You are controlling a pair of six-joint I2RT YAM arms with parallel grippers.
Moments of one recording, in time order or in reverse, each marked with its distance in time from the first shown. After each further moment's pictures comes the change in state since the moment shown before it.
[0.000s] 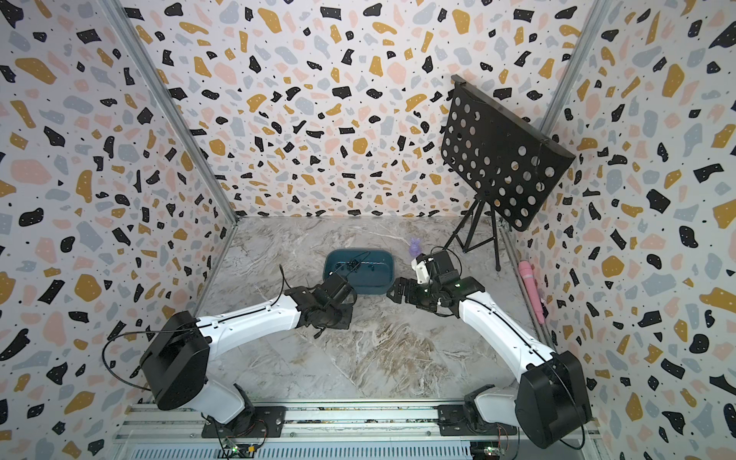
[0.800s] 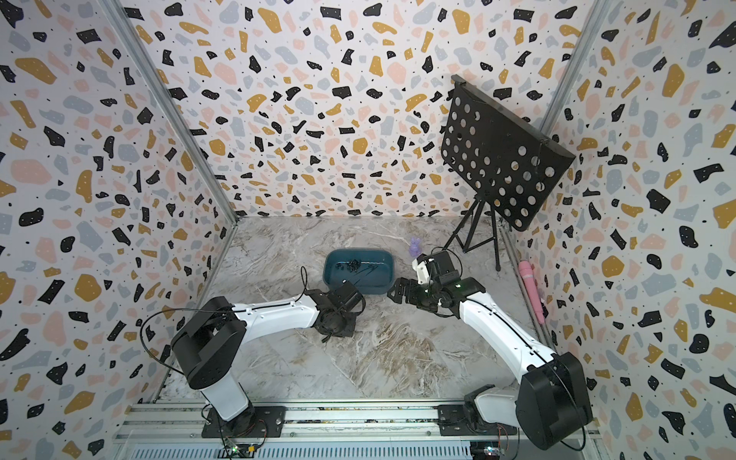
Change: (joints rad) left arm -0.011 0.155 0.016 -0.019 -0.025 -0.031; right arm 0.000 -0.003 -0.005 -0.001 0.010 0.002
